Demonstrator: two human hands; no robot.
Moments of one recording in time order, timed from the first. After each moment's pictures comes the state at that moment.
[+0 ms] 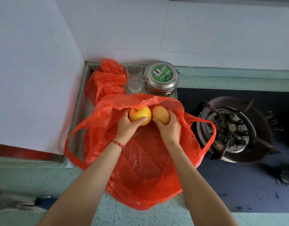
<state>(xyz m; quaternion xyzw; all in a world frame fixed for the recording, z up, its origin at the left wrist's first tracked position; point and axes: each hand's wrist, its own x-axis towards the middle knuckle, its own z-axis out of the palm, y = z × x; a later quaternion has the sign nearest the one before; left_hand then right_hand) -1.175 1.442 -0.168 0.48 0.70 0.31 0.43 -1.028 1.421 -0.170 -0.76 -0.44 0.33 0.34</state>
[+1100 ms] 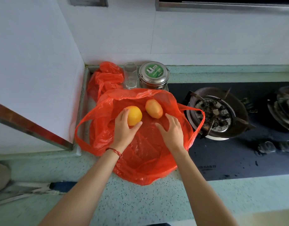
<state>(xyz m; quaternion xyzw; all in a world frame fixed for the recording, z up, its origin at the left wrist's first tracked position) -1.196 1.365 -0.142 0.64 0.64 0.30 0.31 -1.024 1.334 -0.140 -0.75 -0.55 0.23 0.29</state>
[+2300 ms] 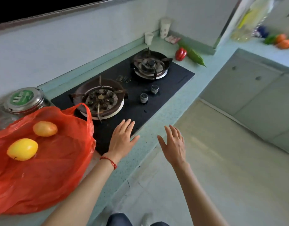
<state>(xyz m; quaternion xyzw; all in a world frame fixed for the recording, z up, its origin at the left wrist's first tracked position) -0.966 1.197 -0.119 0.95 0.22 0.07 0.21 -0.858 1.029 -0.130 -0.92 -0.31 -0.04 0.22</state>
